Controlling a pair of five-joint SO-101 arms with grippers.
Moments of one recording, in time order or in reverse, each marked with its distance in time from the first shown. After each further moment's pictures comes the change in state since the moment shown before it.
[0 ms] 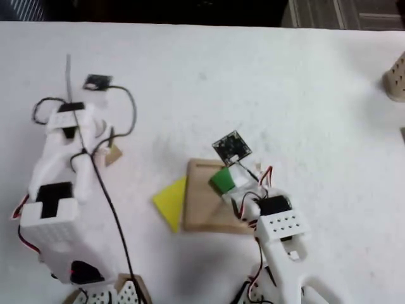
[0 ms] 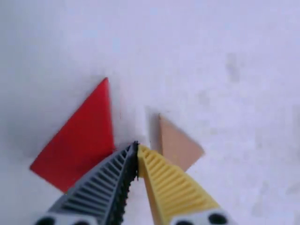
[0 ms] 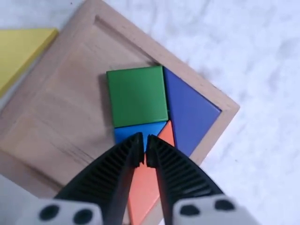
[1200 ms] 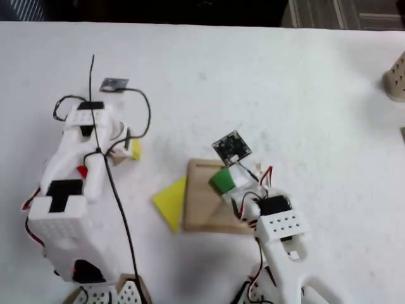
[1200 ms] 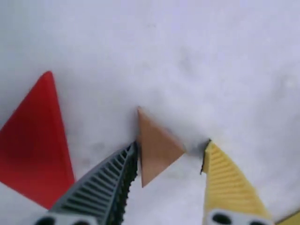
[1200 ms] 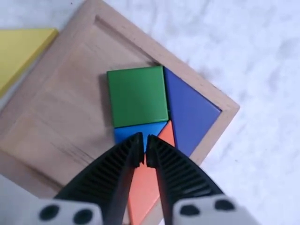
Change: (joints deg) left arm 4.6 3.3 -2.3 3.3 6.5; right arm 0.0 0.0 0.0 0.0 0.0
